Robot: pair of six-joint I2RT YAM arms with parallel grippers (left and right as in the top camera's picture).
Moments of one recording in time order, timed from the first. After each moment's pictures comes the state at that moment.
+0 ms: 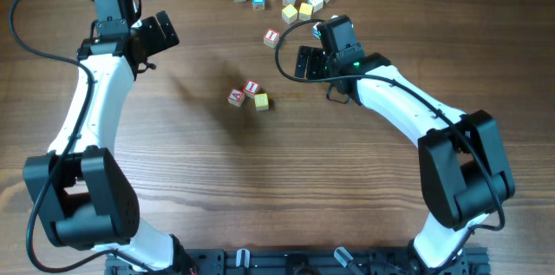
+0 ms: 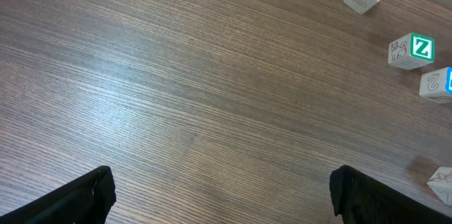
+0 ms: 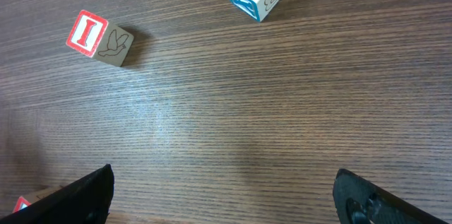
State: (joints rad) left arm 0.10 1.76 1.36 -0.49 -0.06 -0.28; right arm 0.43 1.90 1.25 -0.31 0.05 0.50
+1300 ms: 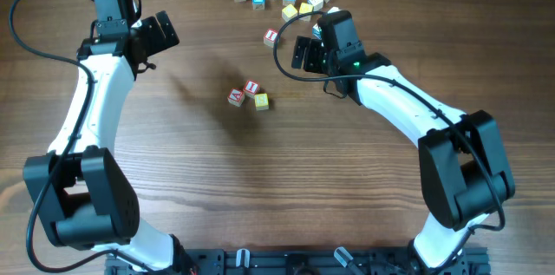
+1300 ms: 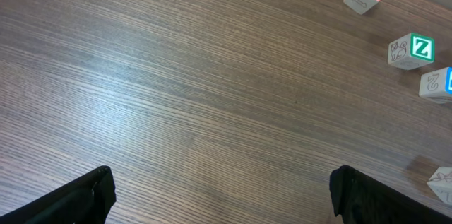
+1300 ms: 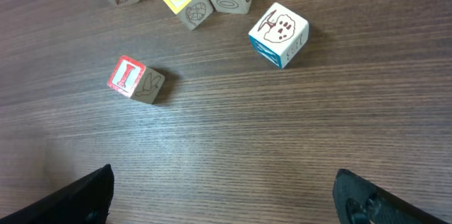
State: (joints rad) left arm 0.10 1.76 1.36 -0.49 -0.06 -0.28; right arm 0.43 1.90 1.25 -0.20 0.05 0.50
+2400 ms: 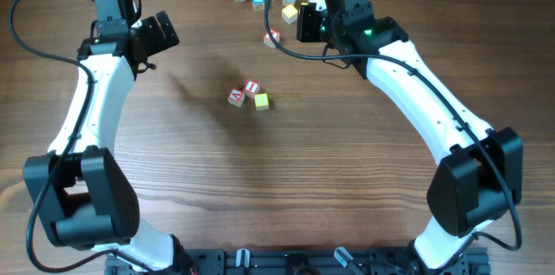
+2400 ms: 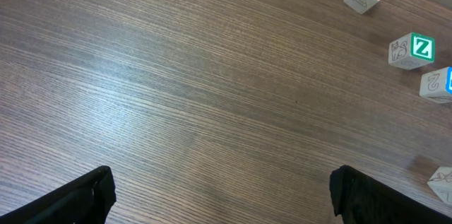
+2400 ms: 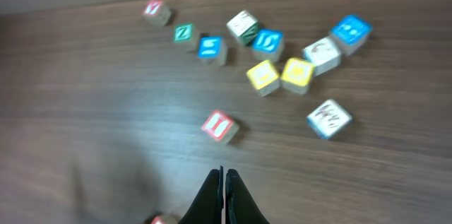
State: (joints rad) left arm 0.10 1.76 1.36 -0.49 -0.06 -0.28; right arm 0.43 1.86 1.57 -0.44 -0.03 0.38
